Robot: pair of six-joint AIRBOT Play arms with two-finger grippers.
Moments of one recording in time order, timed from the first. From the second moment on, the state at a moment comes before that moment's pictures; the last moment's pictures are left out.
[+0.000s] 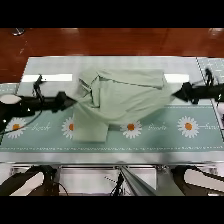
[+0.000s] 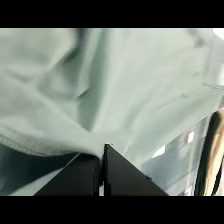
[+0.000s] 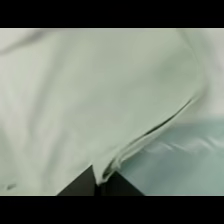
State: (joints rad) left arm 0.10 -1.11 0.71 0.47 -0.98 -1.18; right arm -0.38 -1.36 1.05 -0.76 1.16 1.31
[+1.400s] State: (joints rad) left arm 0.03 -0.47 1.66 1.55 -1.33 -1.50; right arm -0.23 -0.66 1.93 -1.20 1.66 1.58
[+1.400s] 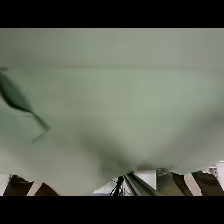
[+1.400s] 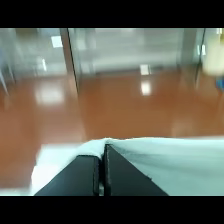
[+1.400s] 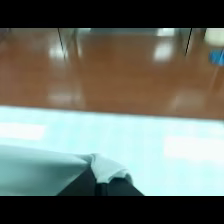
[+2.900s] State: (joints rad) left arm 0.03 -1.48 1.27 0.97 -0.76 -1.44; right arm -0.21 -1.68 1.56 -0.93 1.09 1.37
